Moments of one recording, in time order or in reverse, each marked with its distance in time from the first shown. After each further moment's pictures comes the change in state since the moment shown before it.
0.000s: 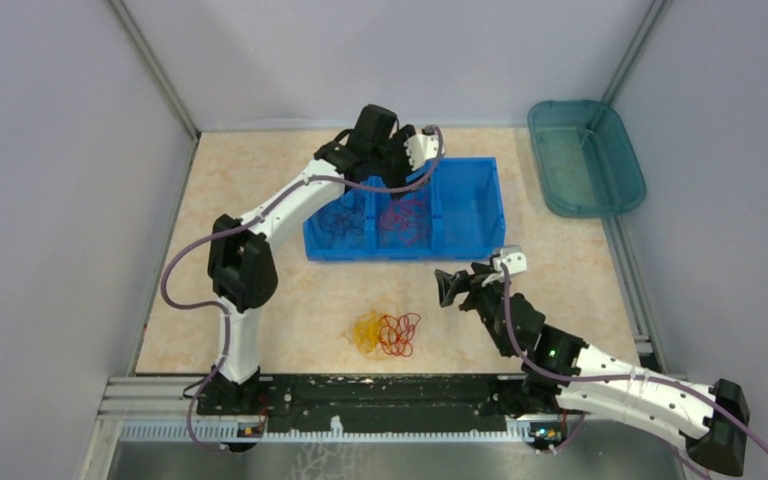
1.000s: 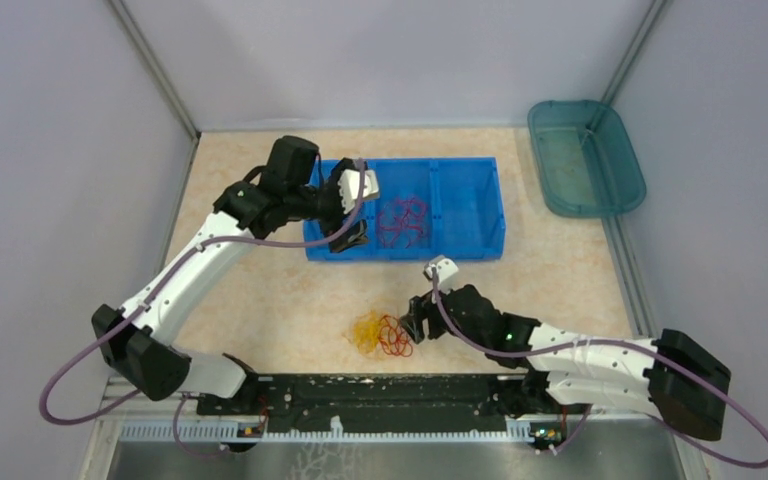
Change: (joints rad) left arm 0.063 -0.635 -0.427 -0.226 0.214 -0.023; right arm -0.017 0.410 0.030 0.029 -0.529 0.101
